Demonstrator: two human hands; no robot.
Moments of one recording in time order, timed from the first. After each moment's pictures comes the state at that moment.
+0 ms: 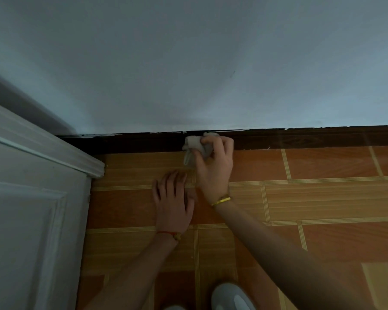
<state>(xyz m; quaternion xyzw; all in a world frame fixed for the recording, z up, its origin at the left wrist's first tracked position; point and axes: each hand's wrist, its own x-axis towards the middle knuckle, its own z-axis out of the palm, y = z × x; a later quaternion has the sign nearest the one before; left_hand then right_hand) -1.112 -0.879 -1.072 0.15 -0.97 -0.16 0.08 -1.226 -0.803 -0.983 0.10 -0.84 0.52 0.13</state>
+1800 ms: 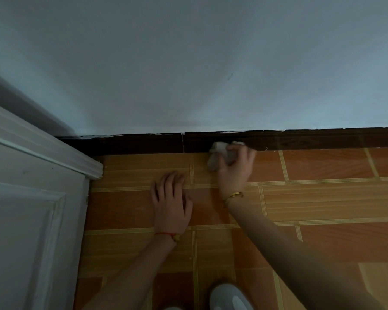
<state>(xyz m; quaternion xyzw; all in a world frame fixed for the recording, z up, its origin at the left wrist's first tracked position) -1.113 -0.877 -1.068 0.16 -0.97 -0.17 0.09 -1.243 -0.765 -1.009 -0.05 -0.87 0.47 0.09</state>
